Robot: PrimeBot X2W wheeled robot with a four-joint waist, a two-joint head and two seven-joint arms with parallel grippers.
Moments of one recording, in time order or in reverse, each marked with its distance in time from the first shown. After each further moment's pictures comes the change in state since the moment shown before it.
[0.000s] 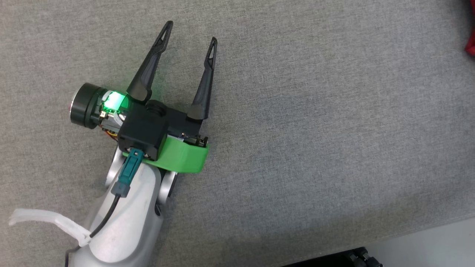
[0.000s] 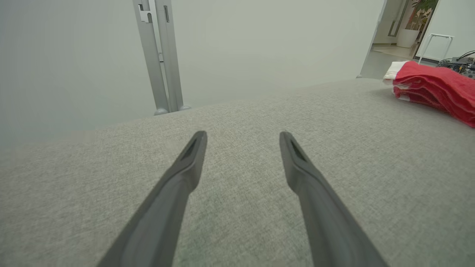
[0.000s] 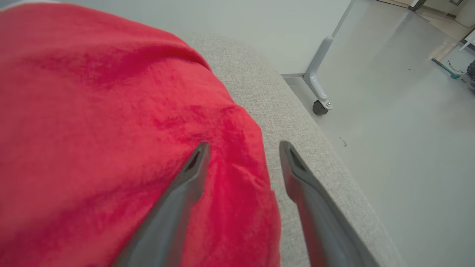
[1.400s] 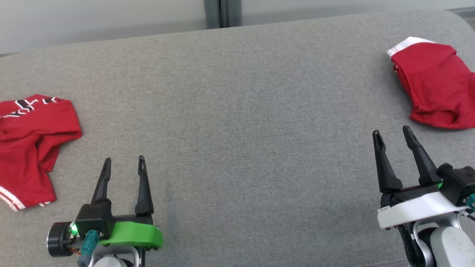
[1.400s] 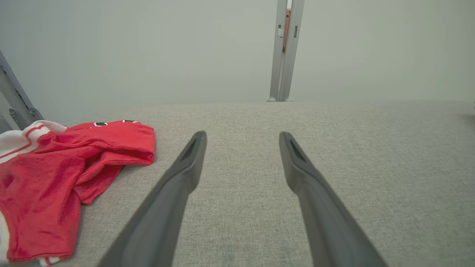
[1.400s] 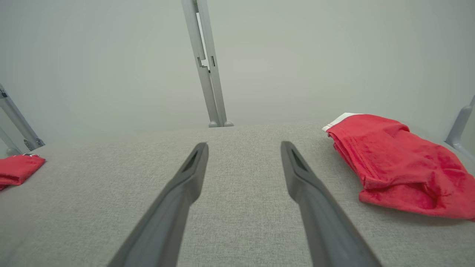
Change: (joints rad) left arm 0.462 0.043 0.177 0.107 -0.184 0.150 -0.040; right arm 0.800 0.518 -0.128 -0.876 -0.353 0.000 0.083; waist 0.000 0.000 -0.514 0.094
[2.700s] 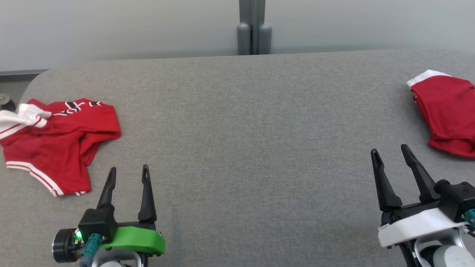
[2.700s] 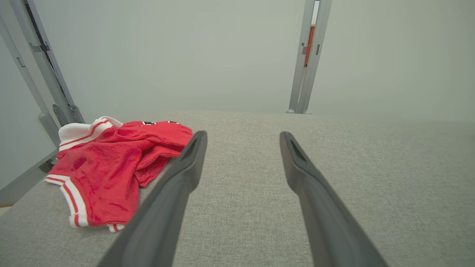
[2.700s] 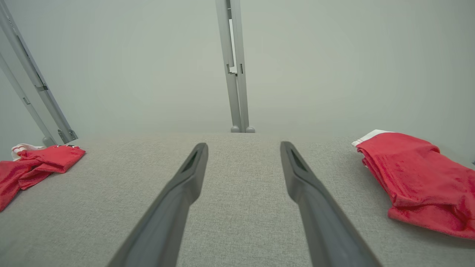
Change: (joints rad) left arm 0.025 0.002 -0.017 0.035 -0.038 -0.003 0.001; right arm 0.106 0.011 -0.005 -0.078 -0.033 0.000 0.063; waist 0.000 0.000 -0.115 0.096
